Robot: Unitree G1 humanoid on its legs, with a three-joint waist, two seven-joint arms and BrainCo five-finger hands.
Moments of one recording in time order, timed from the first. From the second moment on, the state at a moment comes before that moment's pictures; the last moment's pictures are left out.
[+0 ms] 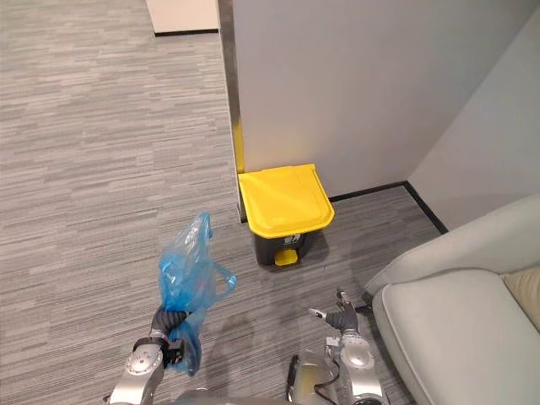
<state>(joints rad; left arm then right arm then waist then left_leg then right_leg) 0.11 0.12 0.02 0.53 -0.01 -0.12 0.05 0.06 -0.05 -0.11 0.64 -0.05 -0.09 -0.09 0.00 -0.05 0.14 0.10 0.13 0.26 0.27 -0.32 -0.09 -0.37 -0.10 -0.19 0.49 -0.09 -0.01</state>
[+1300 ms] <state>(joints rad) 0.09 0.06 0.05 0.63 -0.02 -0.12 0.05 0.05 -0.07 -0.15 0.71 -0.05 -0.07 -0.09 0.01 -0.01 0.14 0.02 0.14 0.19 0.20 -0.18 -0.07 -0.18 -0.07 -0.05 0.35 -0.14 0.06</state>
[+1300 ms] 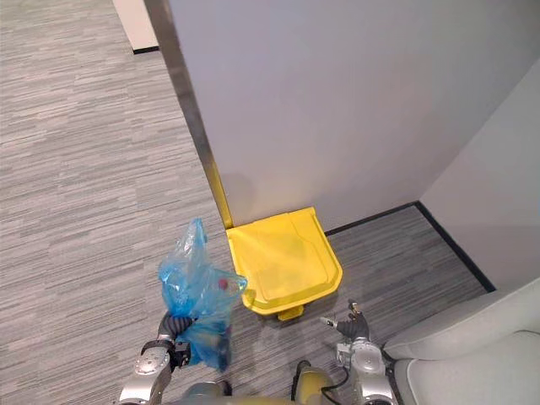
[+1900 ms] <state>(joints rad) 0.11 0.09 0.08 0.68 -0.02 -0.12 0.05 0.07 -0.07 -0.22 0.76 -0.05 -0.07 -0.09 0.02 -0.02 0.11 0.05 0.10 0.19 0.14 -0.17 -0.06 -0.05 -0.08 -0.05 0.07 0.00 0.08</state>
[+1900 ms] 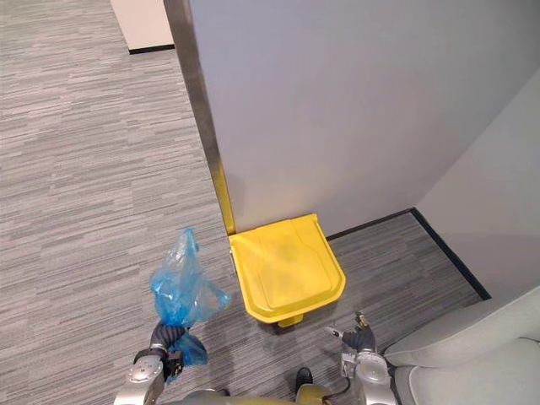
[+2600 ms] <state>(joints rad) 0.15 0.08 0.12 0.57 -0.03 -0.12 0.06 0.06 -0.08 -0.21 0.62 -0.04 -0.07 -0.11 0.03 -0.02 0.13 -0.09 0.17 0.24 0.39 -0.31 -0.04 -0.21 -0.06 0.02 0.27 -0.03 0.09</state>
